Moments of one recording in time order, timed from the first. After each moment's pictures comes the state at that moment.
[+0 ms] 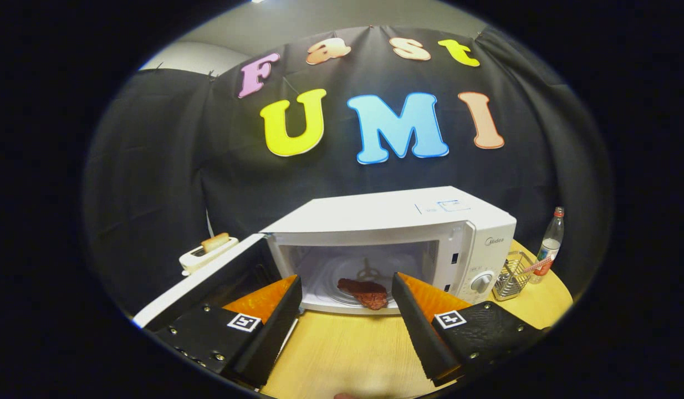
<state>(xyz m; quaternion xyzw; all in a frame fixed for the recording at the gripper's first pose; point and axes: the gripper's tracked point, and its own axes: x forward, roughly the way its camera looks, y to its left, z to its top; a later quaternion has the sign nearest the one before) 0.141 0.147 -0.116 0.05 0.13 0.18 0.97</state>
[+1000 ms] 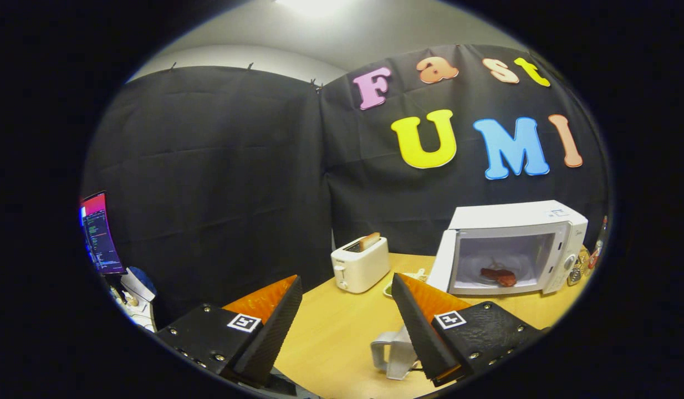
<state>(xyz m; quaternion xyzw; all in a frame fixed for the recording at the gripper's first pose) -0.093 0.347 -0.076 0.05 0.11 0.42 0.90</state>
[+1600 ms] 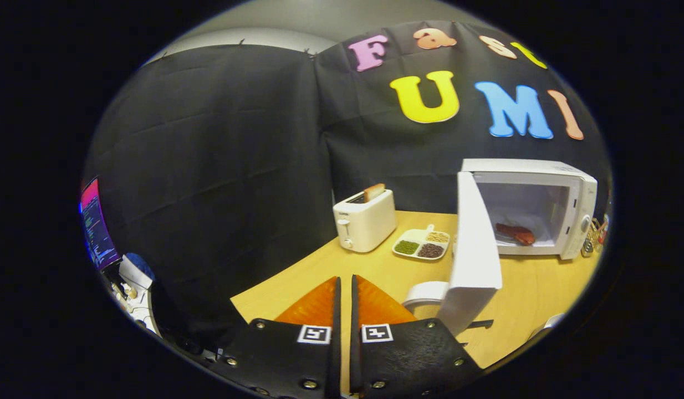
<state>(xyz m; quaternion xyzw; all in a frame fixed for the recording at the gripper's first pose) -0.087 0.345 -0.171 0.05 0.21 0.39 0.90</state>
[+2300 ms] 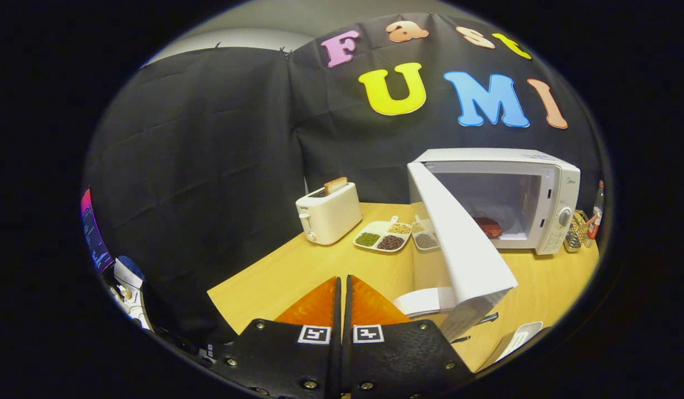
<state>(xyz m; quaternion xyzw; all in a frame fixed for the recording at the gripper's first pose) -0.038 0.261 -0.181 0.03 0.22 0.35 0.91</state>
